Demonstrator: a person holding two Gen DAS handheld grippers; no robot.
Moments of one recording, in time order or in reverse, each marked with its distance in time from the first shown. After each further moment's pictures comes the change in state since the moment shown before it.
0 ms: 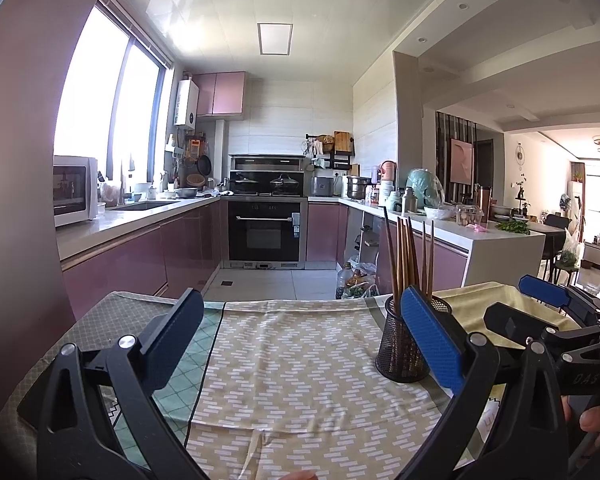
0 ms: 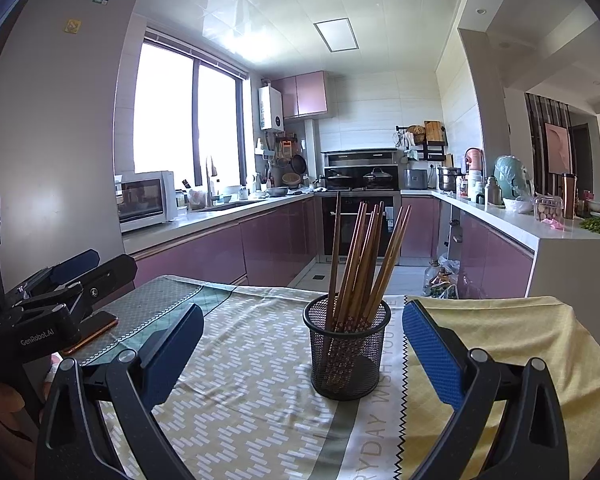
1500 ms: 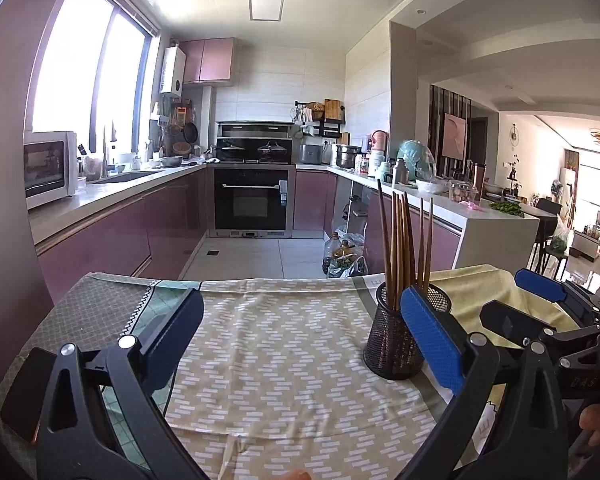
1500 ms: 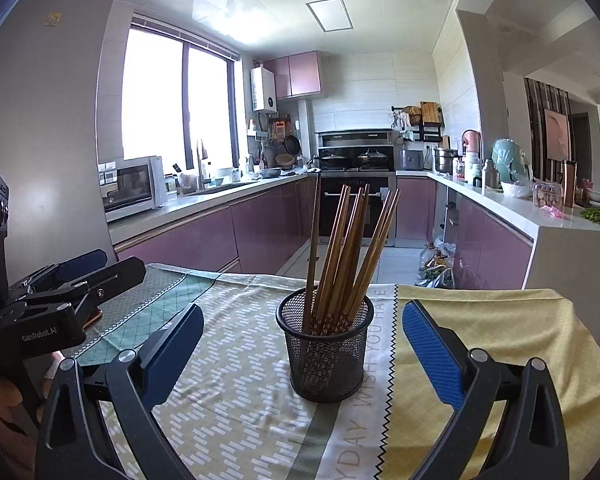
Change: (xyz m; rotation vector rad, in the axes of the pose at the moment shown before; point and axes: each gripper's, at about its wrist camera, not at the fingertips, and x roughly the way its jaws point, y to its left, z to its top) left arm 0.051 -0.007 -0.002 -0.023 0.121 -0.047; right arm 0.021 -0.020 0.005 -0.002 0.069 -0.013
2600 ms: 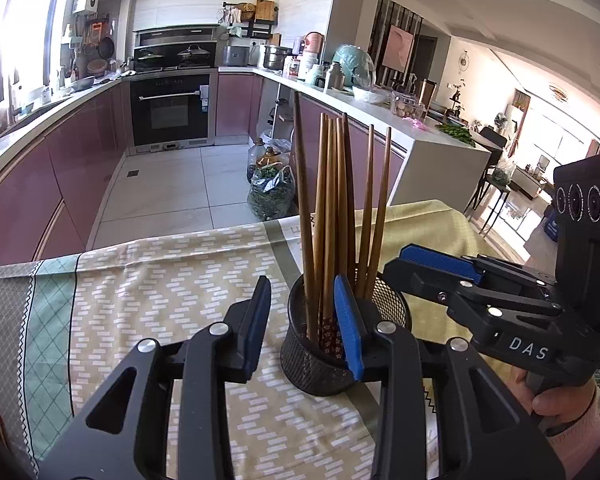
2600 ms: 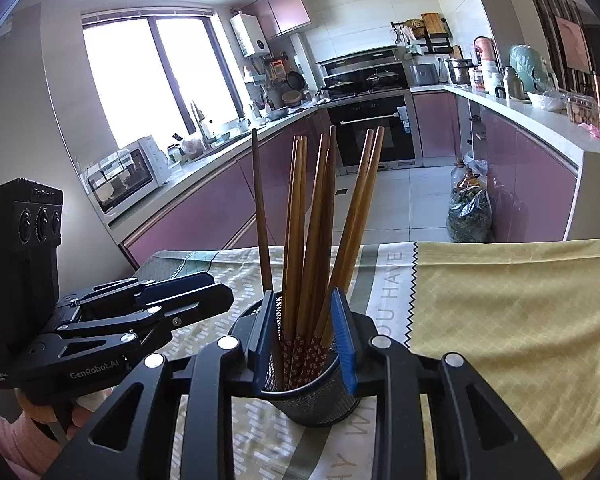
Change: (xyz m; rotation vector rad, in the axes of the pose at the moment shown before) left arm 0.153 -0.060 0.031 0.036 0.402 -0.276; right arm 0.097 -0.068 0.028 0.194 0.278 0.144
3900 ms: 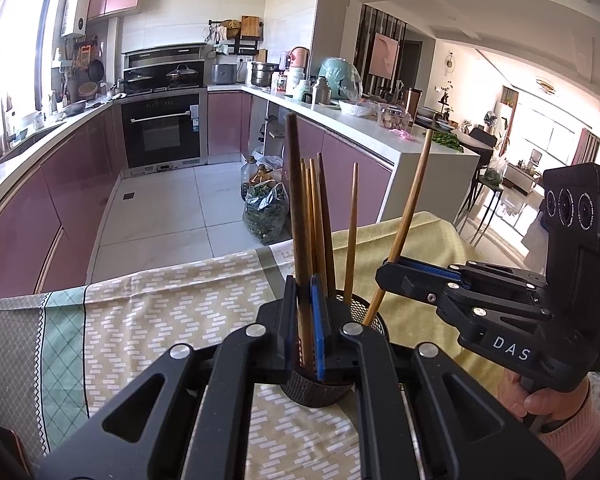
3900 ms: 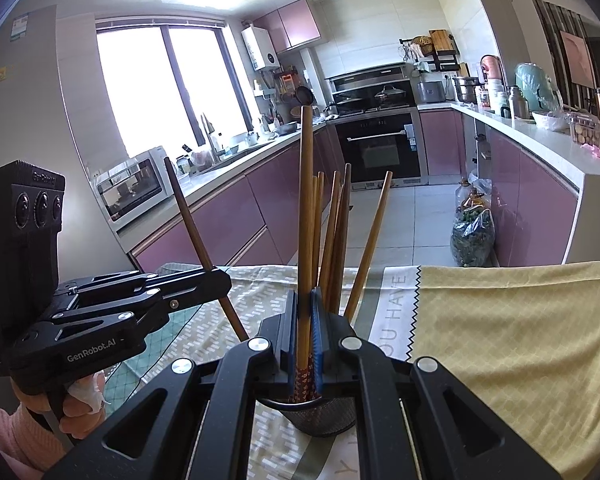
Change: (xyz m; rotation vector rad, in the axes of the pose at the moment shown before) left arm -0.032 -0.016 0.028 0.063 -0.038 -0.023; right arm -0.017 0.015 0.010 -0.023 -0.051 0.019
